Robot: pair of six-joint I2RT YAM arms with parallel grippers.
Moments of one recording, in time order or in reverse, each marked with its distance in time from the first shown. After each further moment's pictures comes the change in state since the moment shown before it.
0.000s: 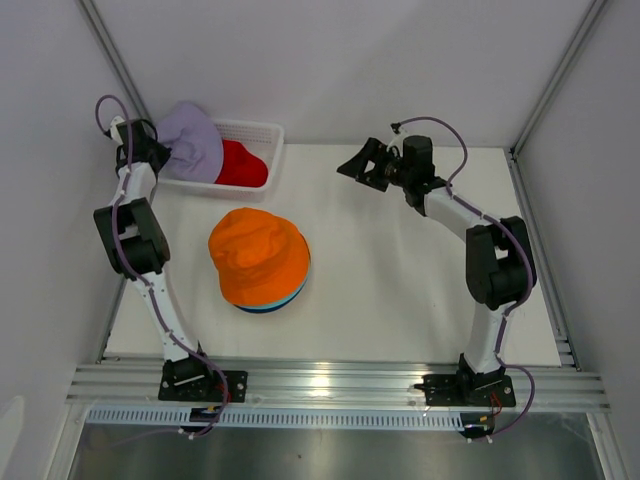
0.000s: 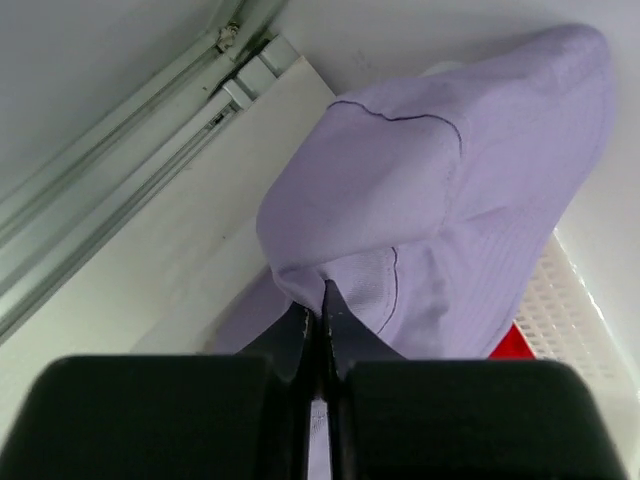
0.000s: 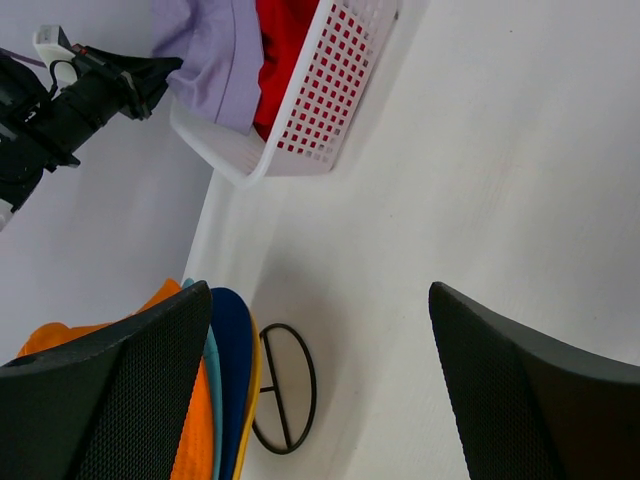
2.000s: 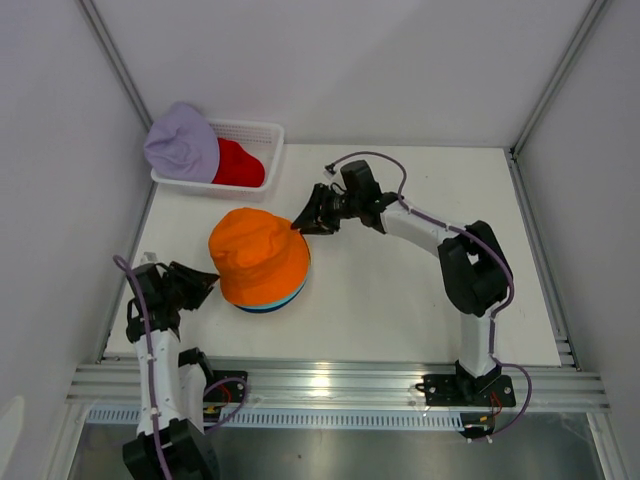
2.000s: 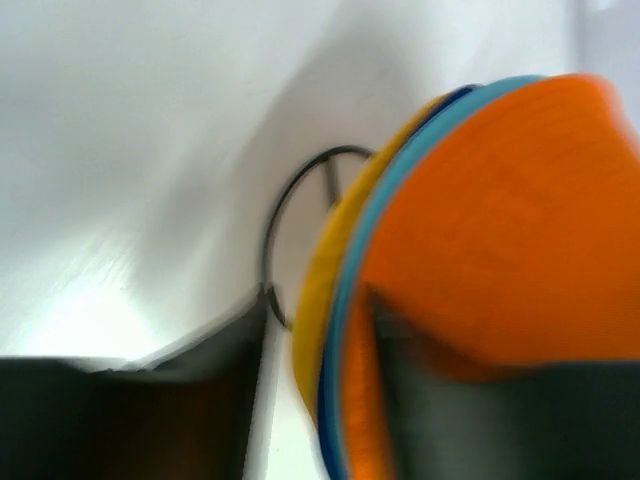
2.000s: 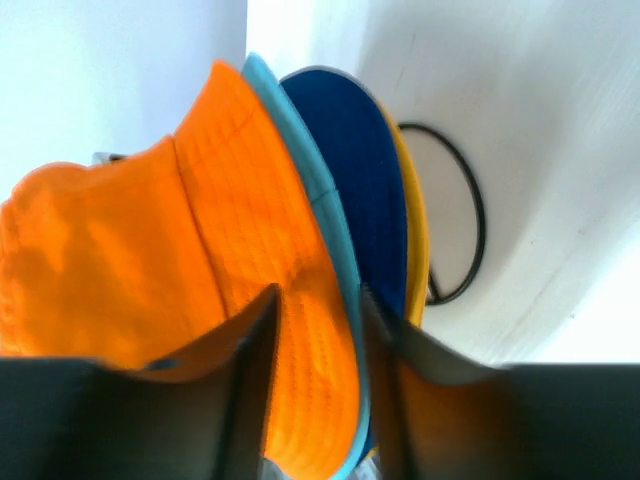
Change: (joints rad) left arm 0.092 -1.617 -1.538 -0.292 0.458 -0.116; right arm 0.299 0.026 0.025 -0.269 -0.125 0.193
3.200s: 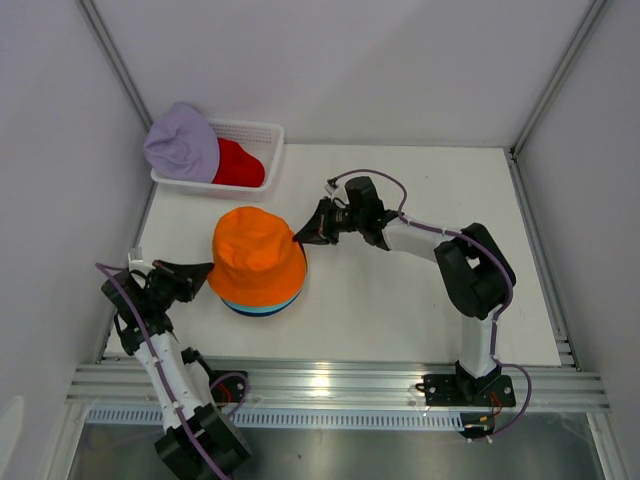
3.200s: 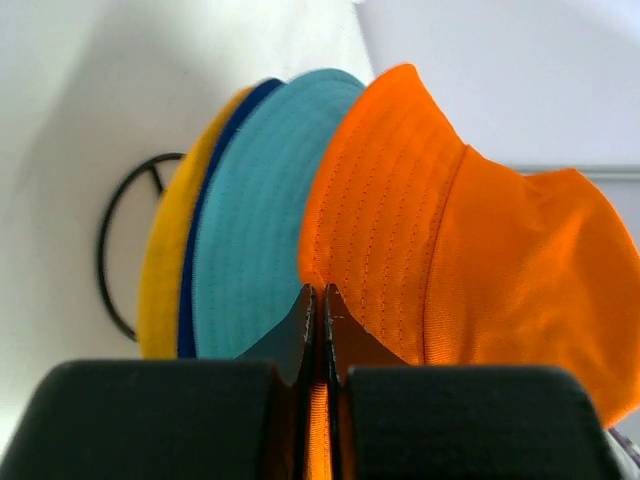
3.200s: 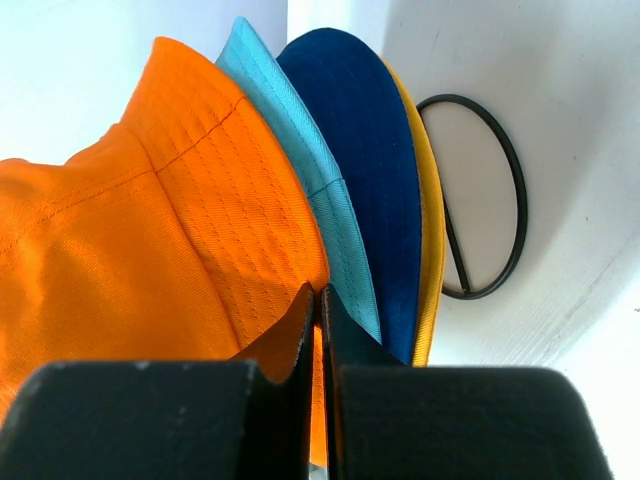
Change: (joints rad) left arm 0.261 -0.031 -0.032 0.206 0.528 -0.125; right arm 0.010 -0.014 -0.182 0.278 -0.072 0.153
